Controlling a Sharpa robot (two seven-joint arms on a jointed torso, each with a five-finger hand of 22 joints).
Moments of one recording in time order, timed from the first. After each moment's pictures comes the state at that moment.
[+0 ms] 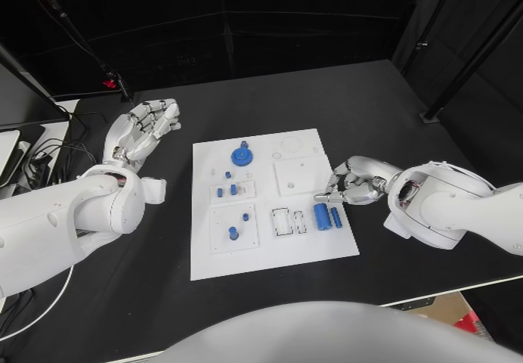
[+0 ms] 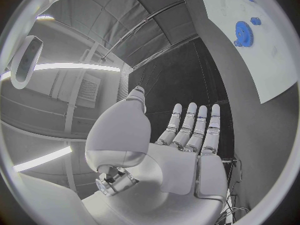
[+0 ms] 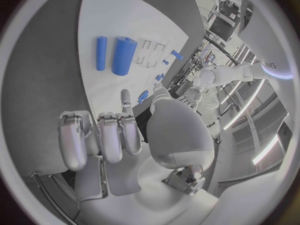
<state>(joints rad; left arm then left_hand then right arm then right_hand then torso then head) 1.27 -0.73 -0.24 1.39 -0.05 -0.49 0.68 1.15 -0.04 -0.06 0.29 0.27 0.34 0.15 0.60 0.12 0.39 0.26 0.60 0.12 0.18 0.26 0.78 0.24 0.10 0.40 0.29 0.07 0.67 1.15 -1.34 -0.16 2.03 -1.23 -0.39 -0.42 1.14 -0.04 -0.12 0.29 0.19 0.77 0.16 0.62 0.21 1.47 0.09 1.57 1.31 1.47 0.03 1.57 1.31 0.01 1.47 0.13 1.57 1.31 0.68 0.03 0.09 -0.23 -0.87</state>
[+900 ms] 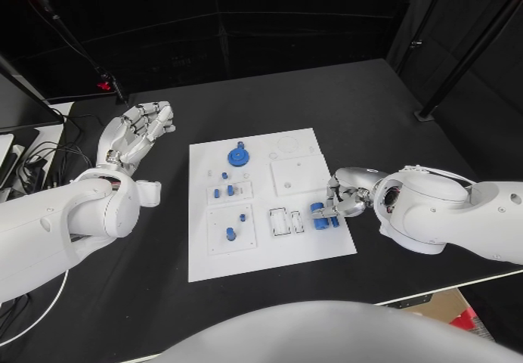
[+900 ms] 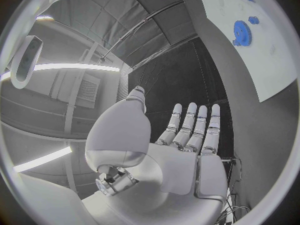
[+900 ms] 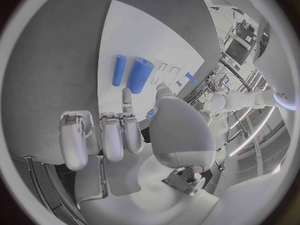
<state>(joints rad) 1.26 -0.73 -0.24 1.39 -0.05 -0.48 0.68 1.15 -0.04 -0.06 0.29 0.27 0.34 0.15 0.60 0.12 0.39 0.26 0.60 0.12 0.18 0.26 0.78 0.24 0.10 0.40 0.29 0.07 0.67 1.14 -1.28 -0.16 2.05 -1.43 -0.25 -0.66 1.11 -0.07 -0.12 0.30 0.19 0.79 0.13 0.71 0.26 1.47 0.07 1.57 1.31 1.47 0.01 1.57 1.31 0.01 1.47 0.12 1.57 1.31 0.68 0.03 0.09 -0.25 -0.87</state>
